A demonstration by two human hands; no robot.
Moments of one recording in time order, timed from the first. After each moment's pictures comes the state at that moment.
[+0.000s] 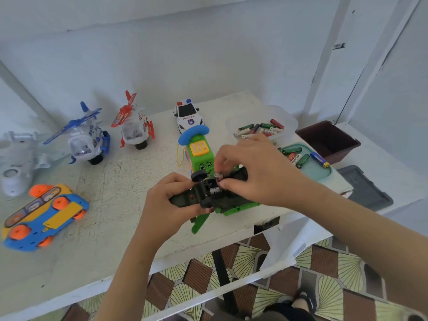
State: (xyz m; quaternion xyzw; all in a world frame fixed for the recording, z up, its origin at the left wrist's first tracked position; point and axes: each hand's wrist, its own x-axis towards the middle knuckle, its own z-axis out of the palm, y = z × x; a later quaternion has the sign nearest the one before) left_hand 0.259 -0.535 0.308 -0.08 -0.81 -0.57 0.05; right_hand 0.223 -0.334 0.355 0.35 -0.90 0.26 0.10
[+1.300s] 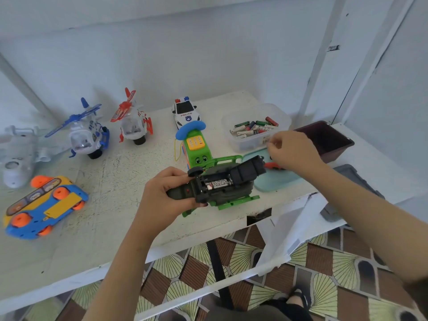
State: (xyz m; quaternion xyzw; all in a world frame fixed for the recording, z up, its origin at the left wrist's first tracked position) left_hand 0.265 -0.534 0.303 -0.10 -0.82 -0.56 0.06; right_hand 0.171 -0.267 0.309 -0.02 -0.98 0.21 0.06
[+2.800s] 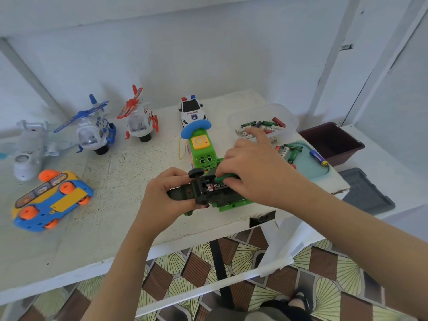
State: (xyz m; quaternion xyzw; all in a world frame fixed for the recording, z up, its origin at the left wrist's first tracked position) left_hand 0.267 -0.535 0.304 -0.08 -0.81 -0.58 0.06; right_hand 0.232 -0.335 0.349 0.38 -0.91 0.07 0.15
